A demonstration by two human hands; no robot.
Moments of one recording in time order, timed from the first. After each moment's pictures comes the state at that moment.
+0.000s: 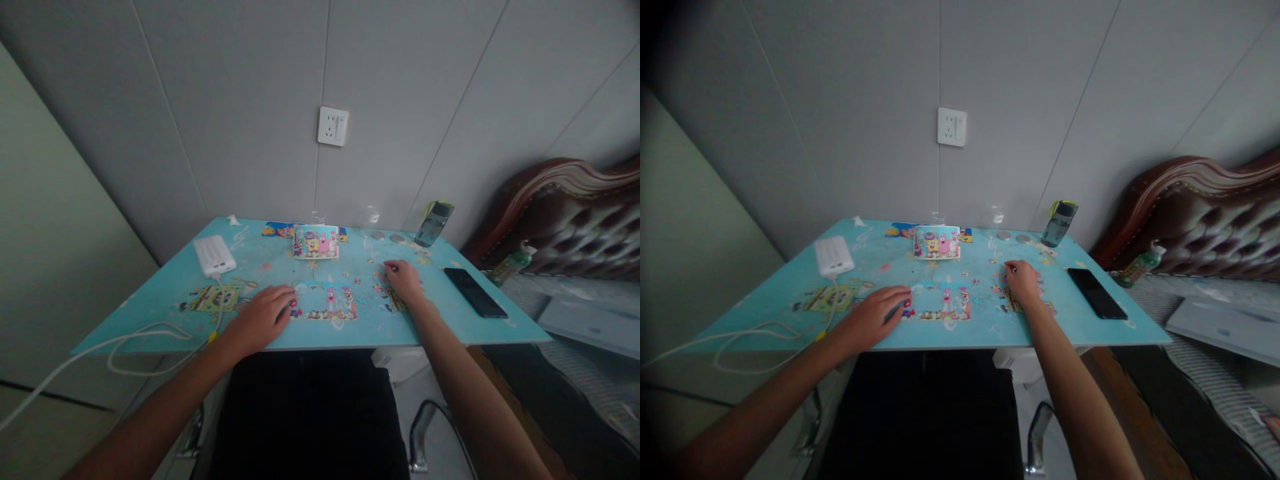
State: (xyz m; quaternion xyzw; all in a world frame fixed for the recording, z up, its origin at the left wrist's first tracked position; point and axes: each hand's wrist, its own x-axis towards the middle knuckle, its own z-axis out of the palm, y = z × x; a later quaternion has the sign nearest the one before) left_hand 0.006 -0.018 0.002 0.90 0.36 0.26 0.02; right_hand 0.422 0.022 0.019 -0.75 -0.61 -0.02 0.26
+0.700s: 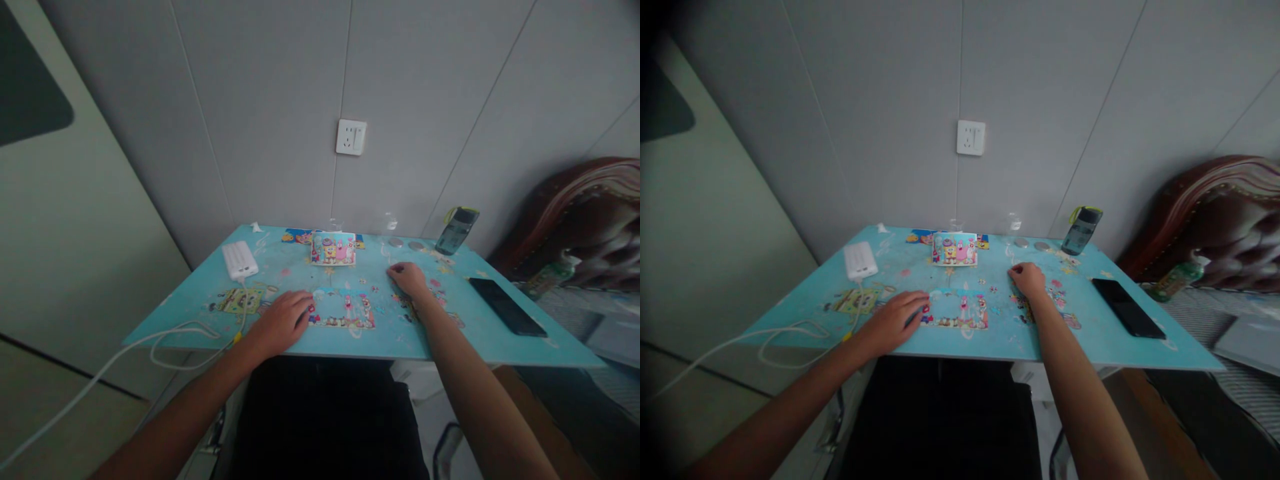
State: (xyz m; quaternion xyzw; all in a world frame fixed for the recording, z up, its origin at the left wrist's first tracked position) left_hand 0.008 -0.024 0.011 0.90 0.37 0.25 0.02; right_hand 0.414 0.070 0.011 -0.76 -0.61 0.02 0.20
